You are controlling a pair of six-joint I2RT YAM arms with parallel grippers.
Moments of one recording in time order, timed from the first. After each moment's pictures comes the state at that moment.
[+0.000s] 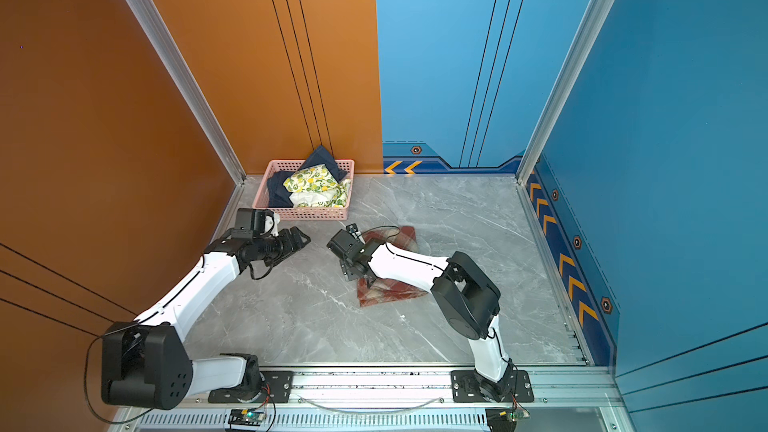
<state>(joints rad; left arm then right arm) -0.07 1.30 0.91 -0.52 0.32 -0.59 0.94 1.99 1.50 -0.68 0.34 0.49</state>
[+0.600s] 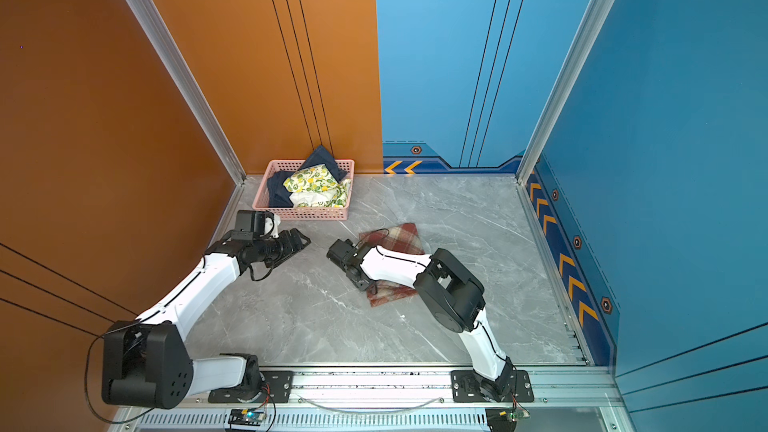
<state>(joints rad) -0.06 1.31 0.89 -0.50 0.34 -0.59 0.91 2.06 1.47 -0.79 0.44 0.19</state>
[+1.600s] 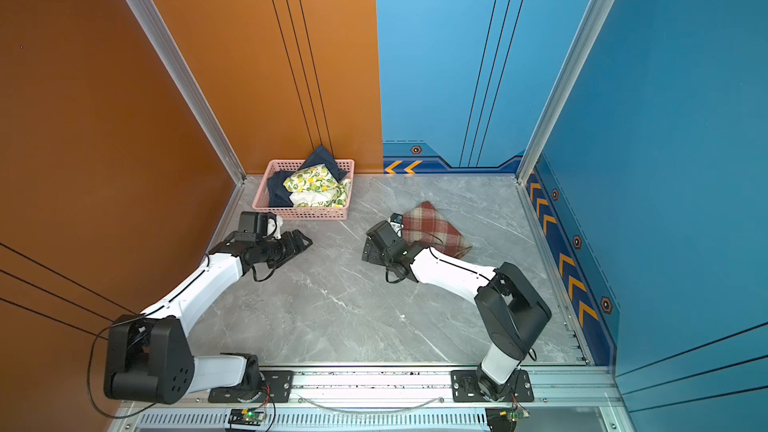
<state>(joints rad) -0.07 1.33 0.86 -0.45 0.34 -0.59 0.78 1.69 1.09 -0.27 0.20 0.92</state>
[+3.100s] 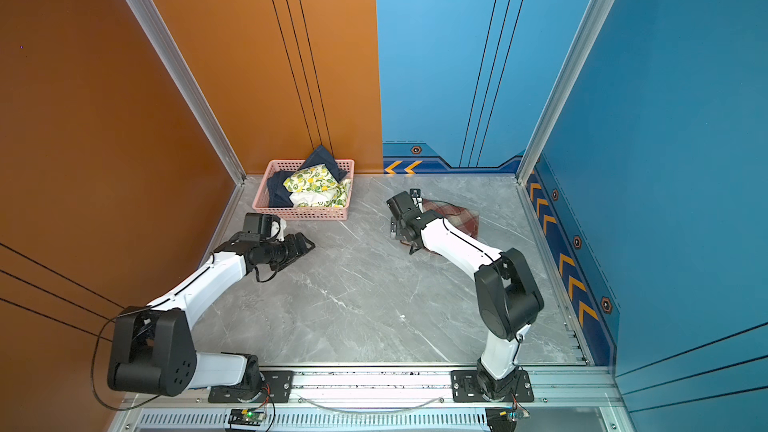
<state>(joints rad) -0.08 1.37 0.86 -0.44 0.35 -0.59 0.57 1.84 1.42 -0.63 0.42 0.50</state>
